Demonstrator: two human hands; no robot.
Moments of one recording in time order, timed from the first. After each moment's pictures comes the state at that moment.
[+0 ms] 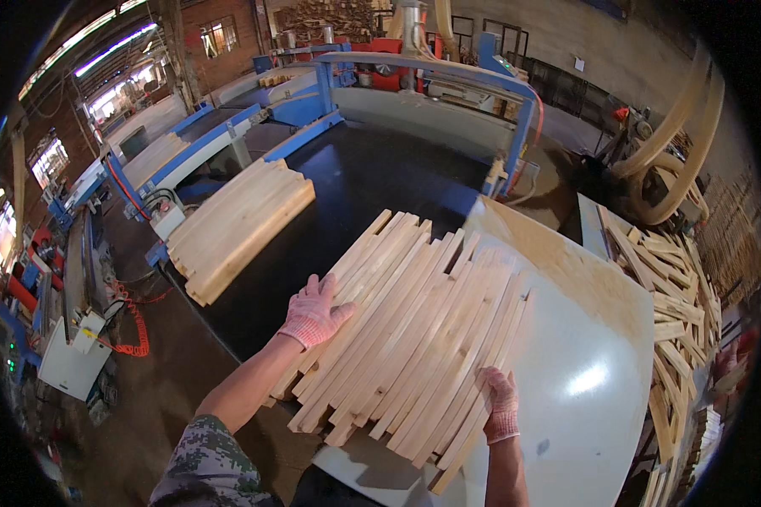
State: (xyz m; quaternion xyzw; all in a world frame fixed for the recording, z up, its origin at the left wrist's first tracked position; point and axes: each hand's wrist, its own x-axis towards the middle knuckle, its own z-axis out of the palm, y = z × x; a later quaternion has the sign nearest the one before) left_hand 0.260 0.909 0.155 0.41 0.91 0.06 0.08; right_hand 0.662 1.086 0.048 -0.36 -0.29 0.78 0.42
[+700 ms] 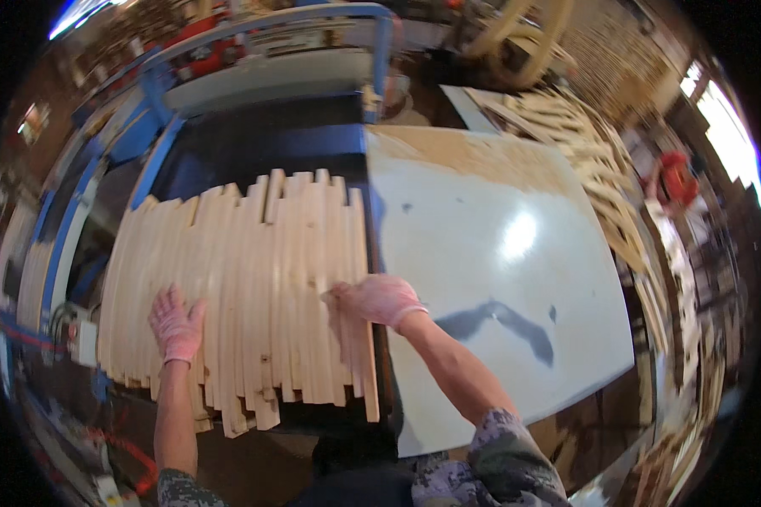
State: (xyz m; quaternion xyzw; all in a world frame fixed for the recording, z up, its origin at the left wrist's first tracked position) left_hand 0.003 0.841 0.142 0.41 0.91 -0.03 -0.02; right_hand 0.391 1.024 0.182 -0.53 -0.78 0.32 -0.09
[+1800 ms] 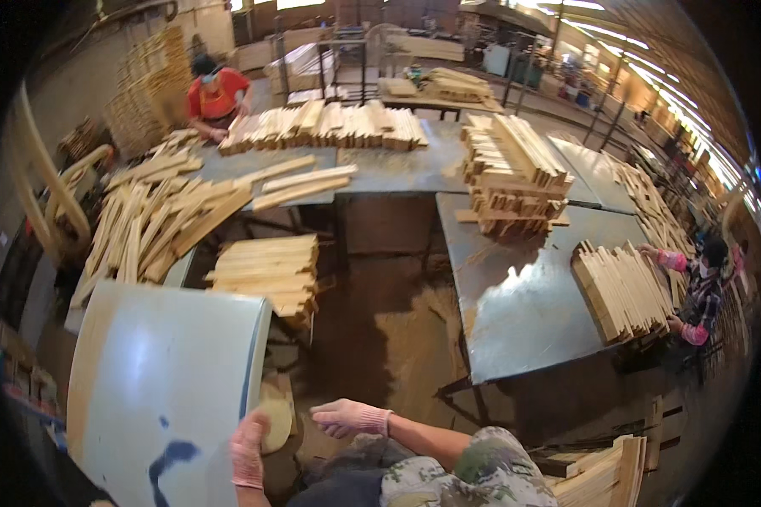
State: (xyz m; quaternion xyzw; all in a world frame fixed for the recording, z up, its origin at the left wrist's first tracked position) left_hand 0.878 0.793 0.119 0.59 0.32 0.19 0.71; right_hand 1.096 0.599 0.082 -0.45 -0.11 0.70 0.53
